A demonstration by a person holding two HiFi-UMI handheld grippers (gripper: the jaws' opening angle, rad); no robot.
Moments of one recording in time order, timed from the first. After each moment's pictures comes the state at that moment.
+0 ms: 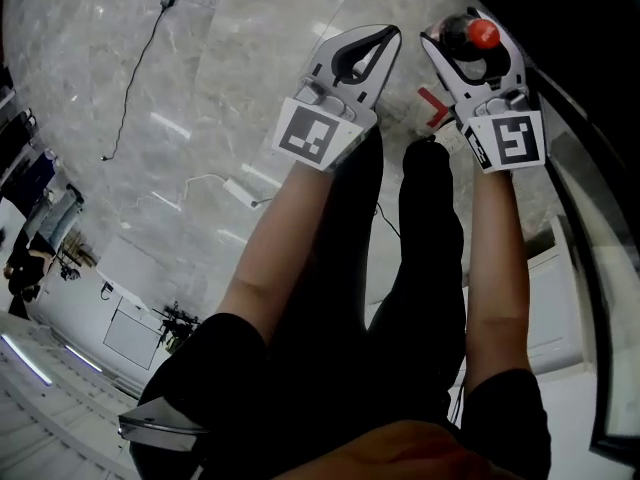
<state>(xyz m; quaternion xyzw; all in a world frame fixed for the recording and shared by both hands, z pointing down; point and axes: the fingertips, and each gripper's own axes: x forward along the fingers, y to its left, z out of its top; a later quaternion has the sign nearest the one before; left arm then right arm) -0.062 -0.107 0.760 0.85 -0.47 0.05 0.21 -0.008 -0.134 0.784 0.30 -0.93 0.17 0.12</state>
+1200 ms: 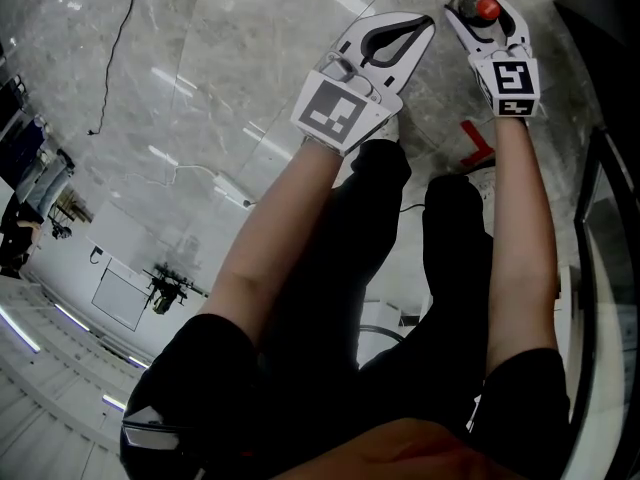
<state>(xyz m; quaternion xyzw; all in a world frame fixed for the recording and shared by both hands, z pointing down) -0.123 -0.101 1.015 0.84 -0.47 0.10 0.25 -0.083 -0.135 1.160 0.24 -0.92 0.17 0.26</state>
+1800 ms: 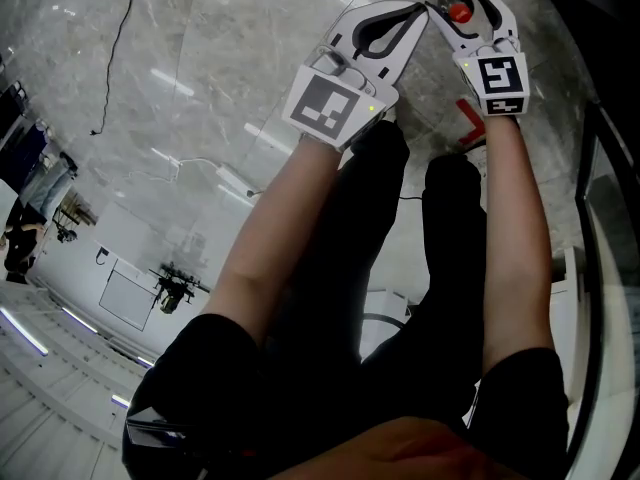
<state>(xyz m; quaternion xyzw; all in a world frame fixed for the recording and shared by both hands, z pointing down) -0.111 -0.097 0.970 0.84 -0.47 0.09 0.25 -0.088 -0.110 1.099 0.23 -0.93 0.17 0.25</state>
